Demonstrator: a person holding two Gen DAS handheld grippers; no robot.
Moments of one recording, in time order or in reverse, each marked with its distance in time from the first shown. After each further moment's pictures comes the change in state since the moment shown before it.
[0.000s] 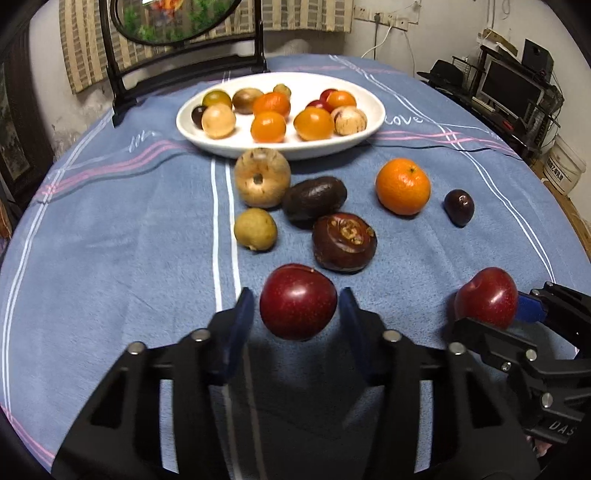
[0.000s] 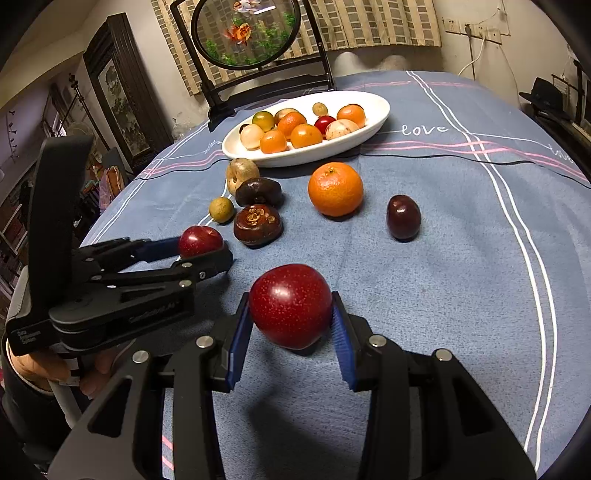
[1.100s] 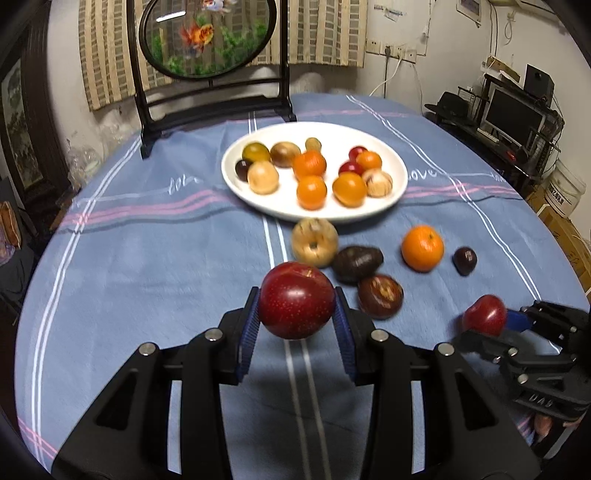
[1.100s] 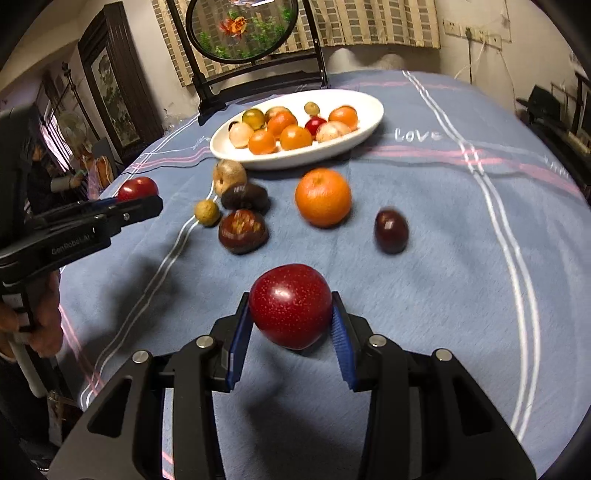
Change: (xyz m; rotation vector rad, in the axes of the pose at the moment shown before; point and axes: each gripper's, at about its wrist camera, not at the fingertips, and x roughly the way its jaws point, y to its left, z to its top) left arm -0.047 0.037 0.029 -0.011 -0.128 0.033; right arm -0.003 0.000 0.025 -0.048 0.014 -0.062
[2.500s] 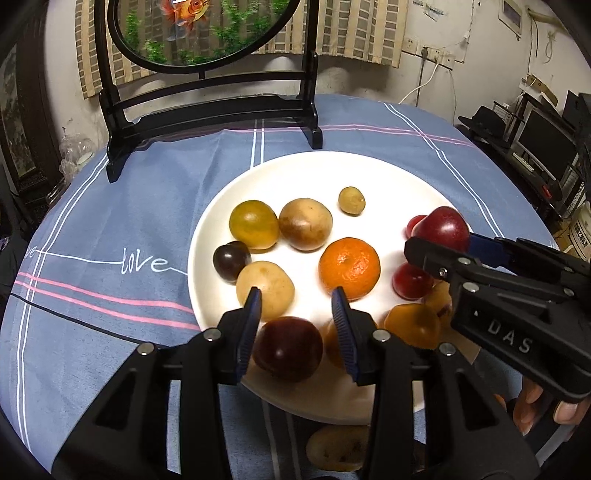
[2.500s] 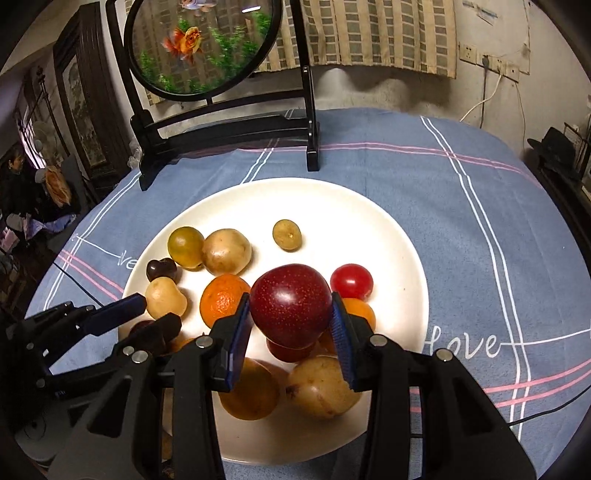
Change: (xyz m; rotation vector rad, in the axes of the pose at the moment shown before) left arm 0.134 0.018 0.113 -0.088 0.046 0.024; right arm 0.136 -0.023 0.189 0.013 -0.031 -0.079
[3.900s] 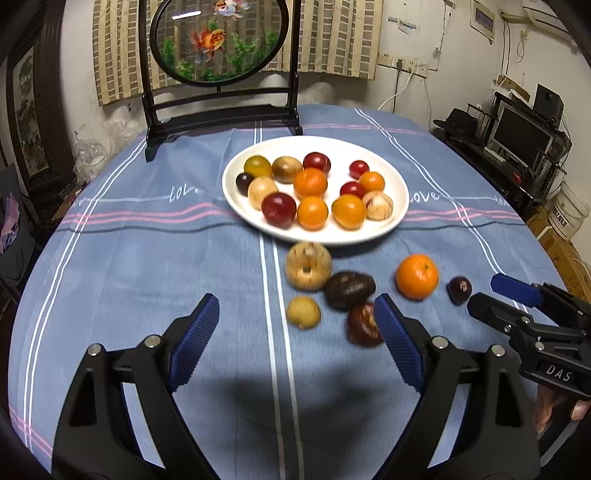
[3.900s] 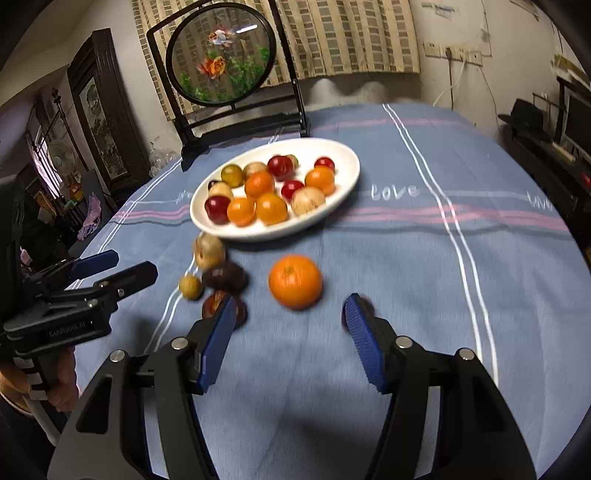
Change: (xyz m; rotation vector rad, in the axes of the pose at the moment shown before) left arm -0.130 -0.012 -0.113 0.016 -0.062 -0.018; right arm -0.150 -0.008 -0.160 0.067 -0.054 0.048
